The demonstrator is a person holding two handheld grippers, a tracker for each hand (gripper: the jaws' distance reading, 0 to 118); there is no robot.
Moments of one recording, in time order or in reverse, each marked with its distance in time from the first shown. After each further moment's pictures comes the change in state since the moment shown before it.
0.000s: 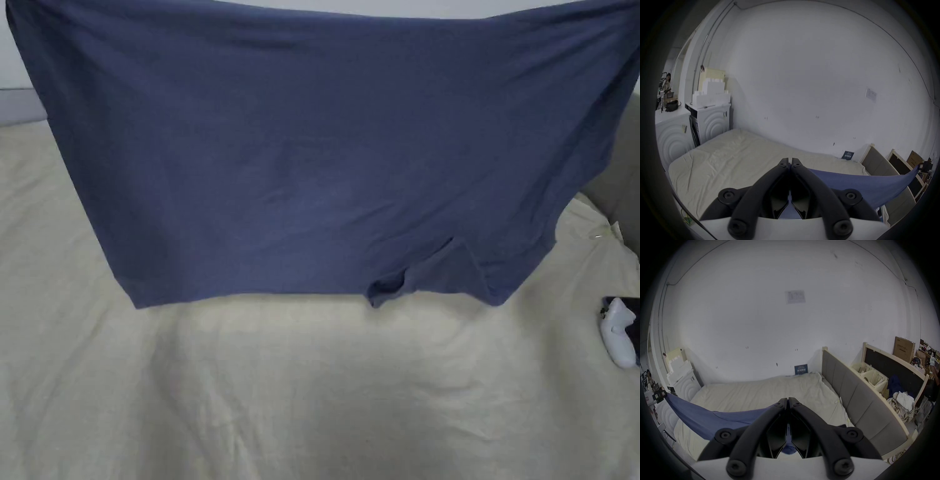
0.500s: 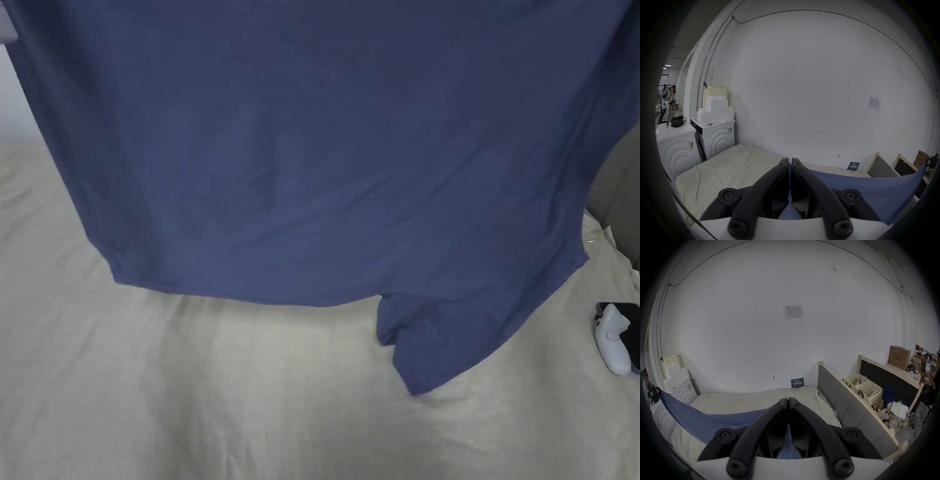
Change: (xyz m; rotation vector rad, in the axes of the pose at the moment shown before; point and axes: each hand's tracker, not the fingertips) left arm 0.033 0.061 -0.017 0.082 0.077 -0.051; right arm -0.012 0.062 -0.015 0.068 -0.055 -0.010
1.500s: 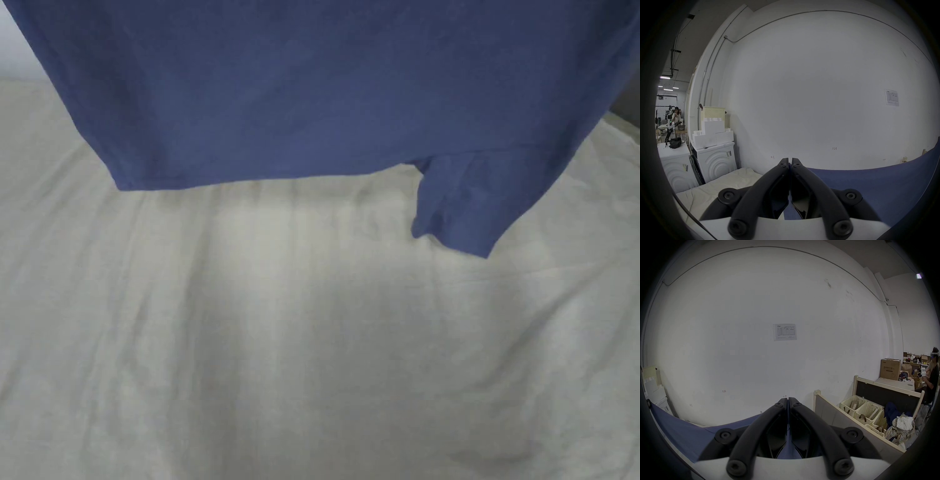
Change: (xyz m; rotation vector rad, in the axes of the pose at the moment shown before) left arm 0.104 0.002 -0.242 0.177 0.131 -0.117; right arm -0.062 0.092 -0.216 0.225 -0.169 0.004
